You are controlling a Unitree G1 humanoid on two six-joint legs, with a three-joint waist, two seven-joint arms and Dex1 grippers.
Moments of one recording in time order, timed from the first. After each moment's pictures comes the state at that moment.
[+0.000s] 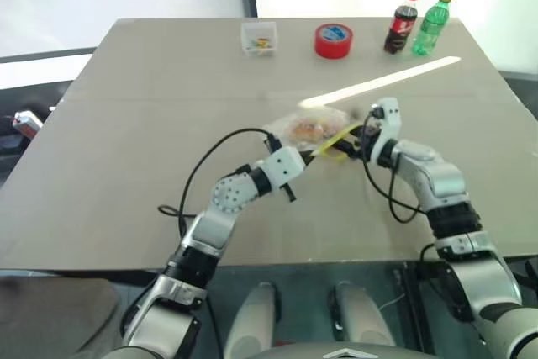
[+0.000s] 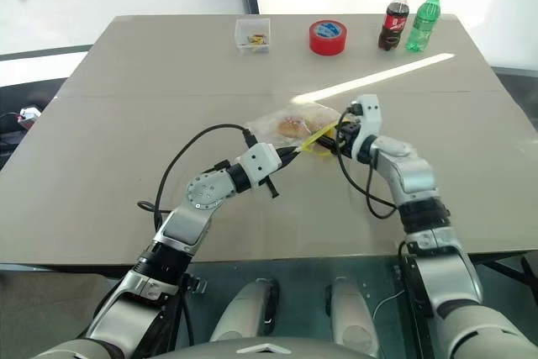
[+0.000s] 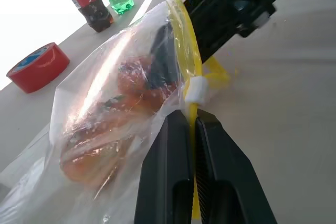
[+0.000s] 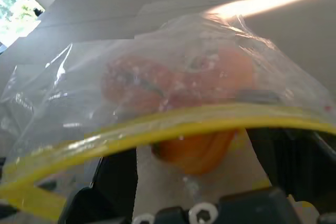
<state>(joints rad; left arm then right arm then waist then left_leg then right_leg) -0.41 0.31 -0.25 0.14 0.12 -0.14 -0.61 -0.63 -0.35 0.08 0.27 0.34 0.51 0.63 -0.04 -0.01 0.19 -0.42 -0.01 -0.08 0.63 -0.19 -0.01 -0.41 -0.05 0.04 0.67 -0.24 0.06</state>
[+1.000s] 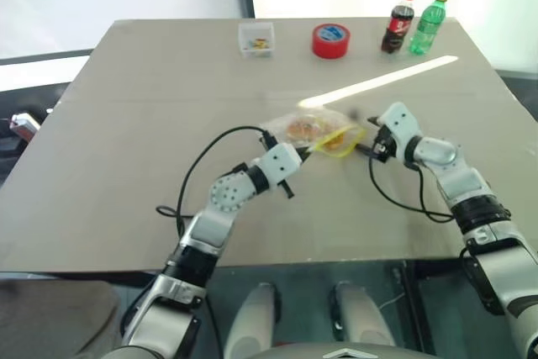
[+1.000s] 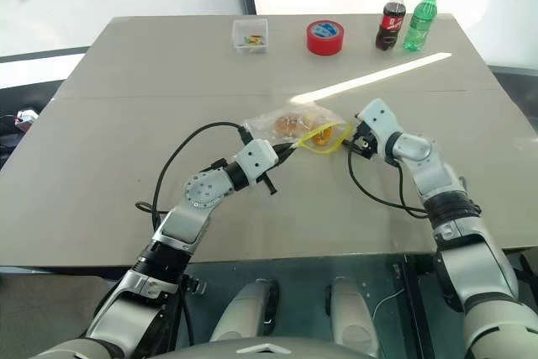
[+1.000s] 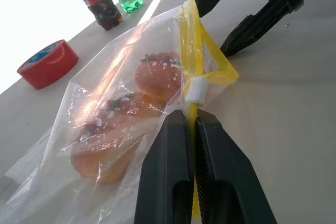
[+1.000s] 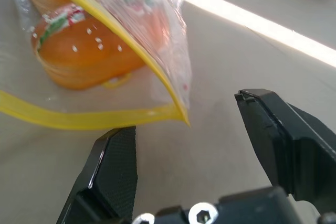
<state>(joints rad) -0.41 0.31 -0.24 0.15 0.12 -0.14 -0.58 -0.75 -0.49 0.23 0.67 -0.13 -0.18 0.65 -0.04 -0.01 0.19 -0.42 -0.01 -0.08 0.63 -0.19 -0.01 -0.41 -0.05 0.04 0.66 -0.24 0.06</state>
